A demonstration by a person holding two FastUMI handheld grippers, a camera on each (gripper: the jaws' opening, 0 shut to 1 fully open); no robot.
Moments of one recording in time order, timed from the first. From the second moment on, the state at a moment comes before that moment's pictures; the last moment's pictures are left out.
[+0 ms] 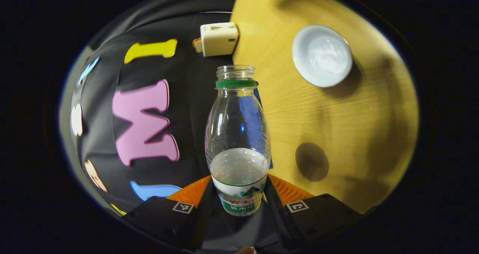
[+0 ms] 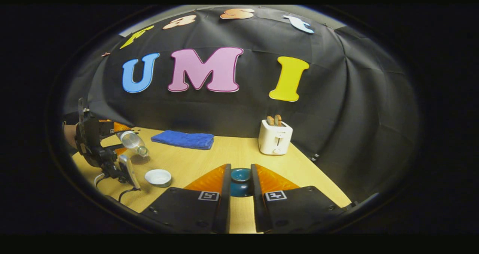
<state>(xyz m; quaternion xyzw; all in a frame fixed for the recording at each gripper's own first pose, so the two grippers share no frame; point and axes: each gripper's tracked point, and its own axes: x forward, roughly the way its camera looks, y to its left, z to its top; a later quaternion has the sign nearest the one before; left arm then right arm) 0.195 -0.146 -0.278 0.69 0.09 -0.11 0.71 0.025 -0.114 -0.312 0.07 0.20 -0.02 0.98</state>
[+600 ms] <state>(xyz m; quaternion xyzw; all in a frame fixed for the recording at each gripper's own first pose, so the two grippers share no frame) 0.210 -0.137 -0.282 0.13 0.17 -0.16 0.96 0.047 -0.061 -0.308 0.06 0.21 0.00 0.98</state>
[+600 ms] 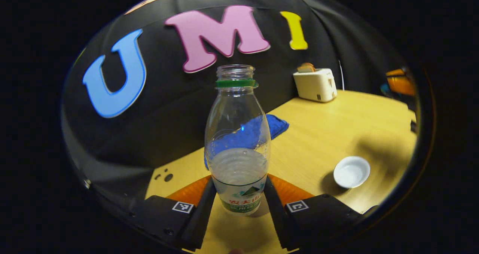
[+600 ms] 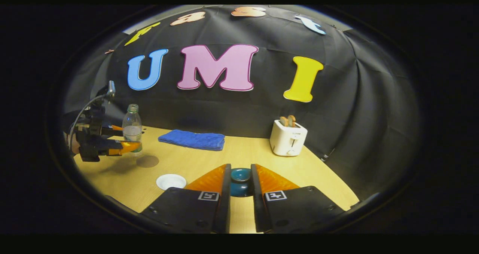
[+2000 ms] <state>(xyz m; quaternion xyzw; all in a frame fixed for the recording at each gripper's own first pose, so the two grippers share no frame) 0.210 -0.140 -0.302 0.01 0.20 -0.17 0.96 0.072 0.014 -0.321 0.08 0.23 0.03 0.97</state>
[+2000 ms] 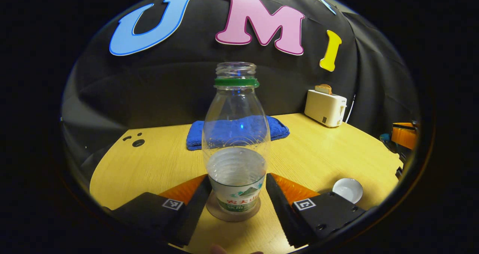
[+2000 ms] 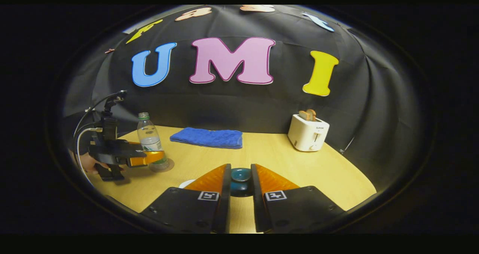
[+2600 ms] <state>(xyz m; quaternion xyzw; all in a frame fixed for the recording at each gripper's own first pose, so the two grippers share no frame) 0.149 -0.115 -0.324 0.01 0.23 -0.14 0.96 0.074 0.092 -0.366 0.14 0.26 0.10 0.95</state>
